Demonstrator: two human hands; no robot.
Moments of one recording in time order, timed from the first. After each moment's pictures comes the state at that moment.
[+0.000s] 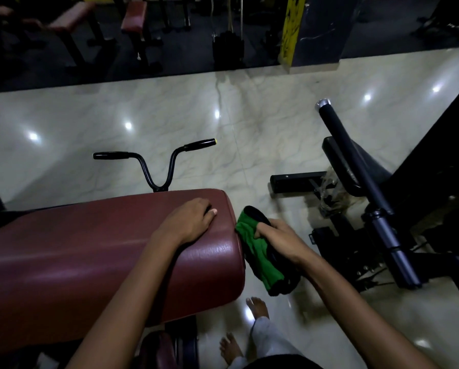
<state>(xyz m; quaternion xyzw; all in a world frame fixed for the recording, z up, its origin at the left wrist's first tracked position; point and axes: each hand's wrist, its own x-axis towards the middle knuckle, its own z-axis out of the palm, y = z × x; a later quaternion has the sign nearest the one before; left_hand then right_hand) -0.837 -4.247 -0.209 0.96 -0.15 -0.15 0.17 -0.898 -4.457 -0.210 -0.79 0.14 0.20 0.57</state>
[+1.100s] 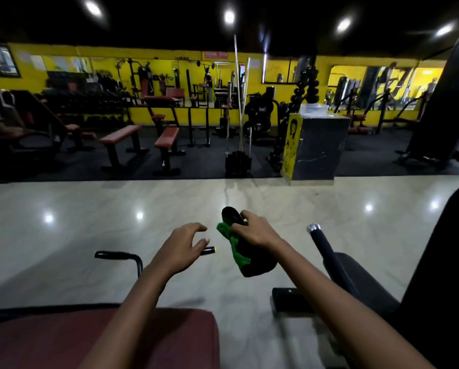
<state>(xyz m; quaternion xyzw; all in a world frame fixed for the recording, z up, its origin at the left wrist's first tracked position) -0.732 -4.270 -0.093 0.94 -0.13 0.11 0.29 -0.700 -4.465 -0.072 -0.93 -0.05 0.02 0.37</state>
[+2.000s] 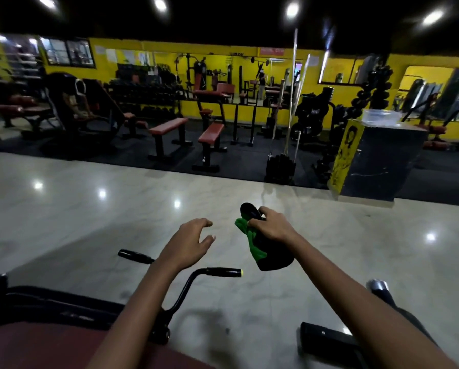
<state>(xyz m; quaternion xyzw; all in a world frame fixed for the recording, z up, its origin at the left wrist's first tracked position) -0.615 -4.226 -0.099 0.95 -0.03 0.14 0.29 -0.529 -4.429 -0.073 -0.93 -0.11 0.04 0.34</state>
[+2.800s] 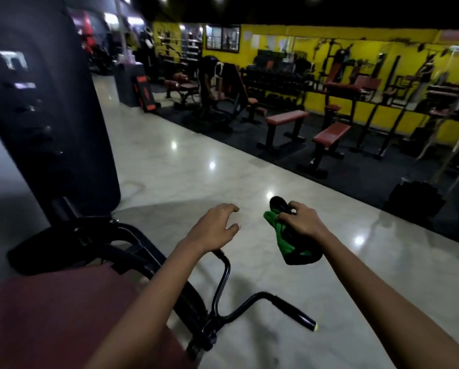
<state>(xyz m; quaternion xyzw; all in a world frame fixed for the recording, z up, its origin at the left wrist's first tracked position) -0.568 -4.108 -0.102 0.93 0.17 0.16 0.27 -0.395 -4.258 -0.087 -0.89 -0.30 0.12 0.33</state>
